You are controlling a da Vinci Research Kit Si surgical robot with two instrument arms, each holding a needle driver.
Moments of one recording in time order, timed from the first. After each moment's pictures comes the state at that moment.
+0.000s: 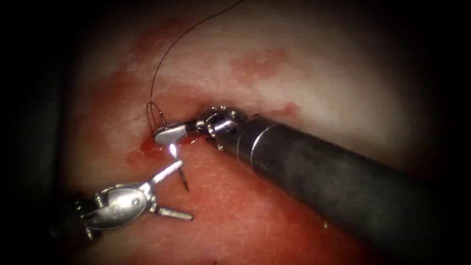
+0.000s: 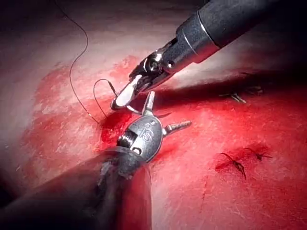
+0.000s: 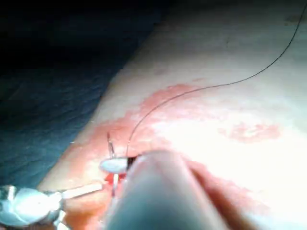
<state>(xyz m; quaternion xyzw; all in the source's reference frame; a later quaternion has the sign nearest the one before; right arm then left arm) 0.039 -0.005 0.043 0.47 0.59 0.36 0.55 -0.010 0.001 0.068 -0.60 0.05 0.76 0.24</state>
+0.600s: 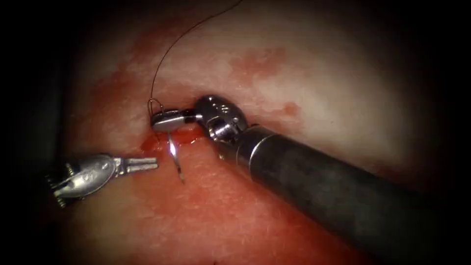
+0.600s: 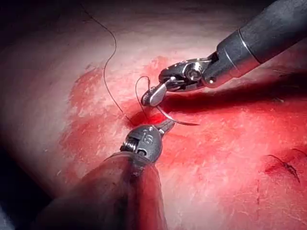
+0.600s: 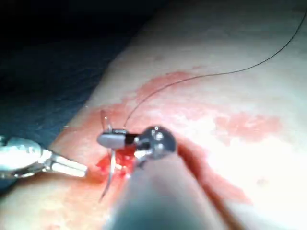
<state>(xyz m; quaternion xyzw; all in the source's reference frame) 0.039 -0.003 0.044 0.33 0.68 0.28 0.59 -0.004 0.005 0.074 -0.51 -0.03 0.81 0.27</state>
